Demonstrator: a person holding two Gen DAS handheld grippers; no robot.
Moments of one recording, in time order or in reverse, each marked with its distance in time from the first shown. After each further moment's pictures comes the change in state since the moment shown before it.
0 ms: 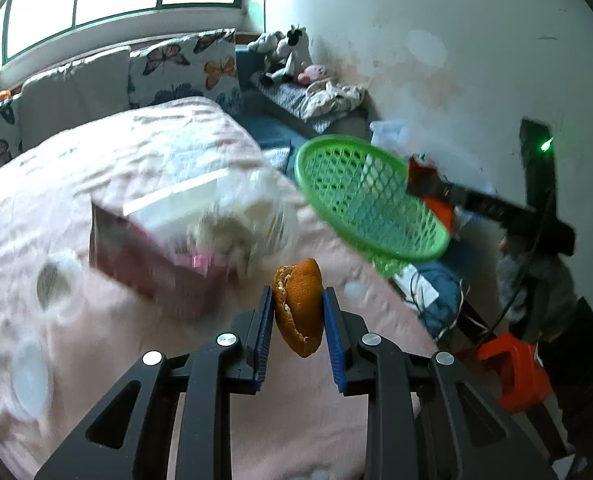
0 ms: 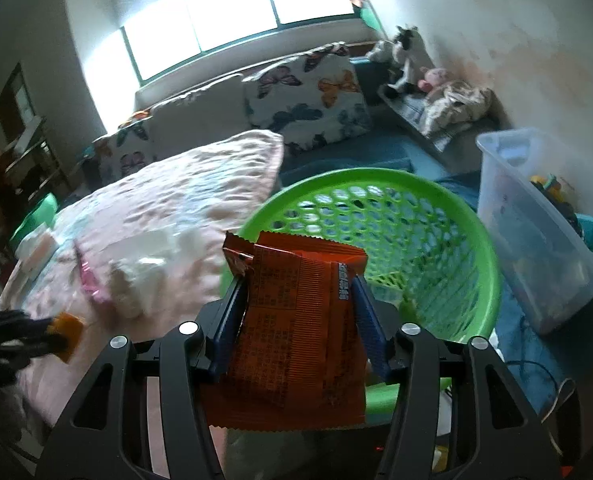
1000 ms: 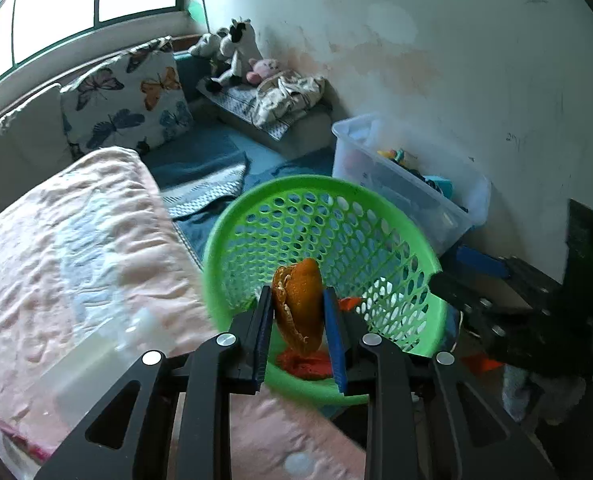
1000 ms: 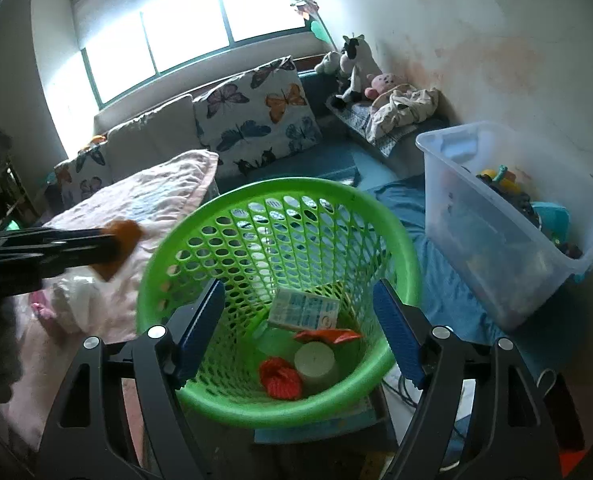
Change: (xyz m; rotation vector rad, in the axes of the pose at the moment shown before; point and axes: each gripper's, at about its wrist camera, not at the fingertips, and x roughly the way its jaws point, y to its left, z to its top) left arm 0.123 -0.082 0.113 0.143 0.065 -0.060; right arm -0.017 -0.056 -0.015 0.062 -0.073 -0.119
